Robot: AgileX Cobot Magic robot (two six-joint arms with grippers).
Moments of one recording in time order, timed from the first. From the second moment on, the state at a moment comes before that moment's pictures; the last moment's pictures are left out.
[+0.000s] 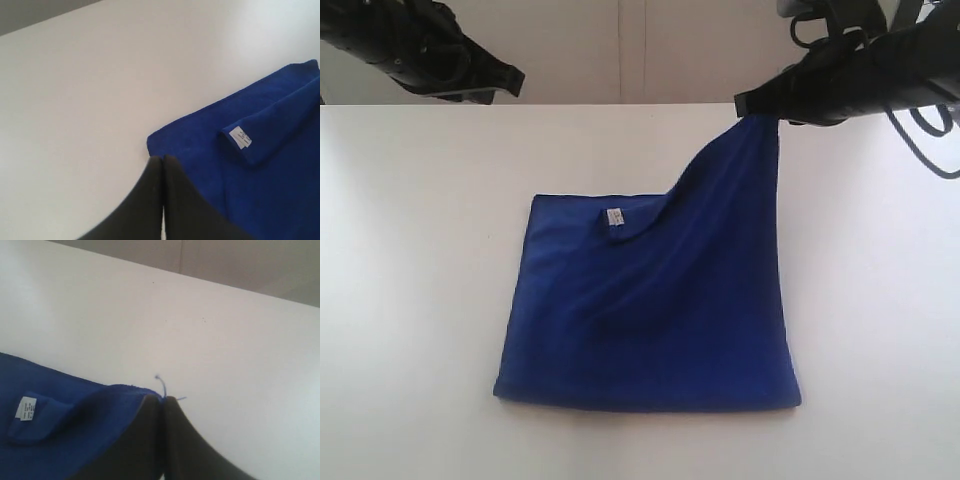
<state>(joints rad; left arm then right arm) -0.37 1.60 -1.36 -0.14 0.60 0.18 0.23 1.64 -1.14 0.55 0.23 -0.59</state>
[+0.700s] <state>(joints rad) -0.37 1.79 -1.37 -0.31 0.56 0.50 0.24 1.71 -1.14 0.55 0.23 -0.59</state>
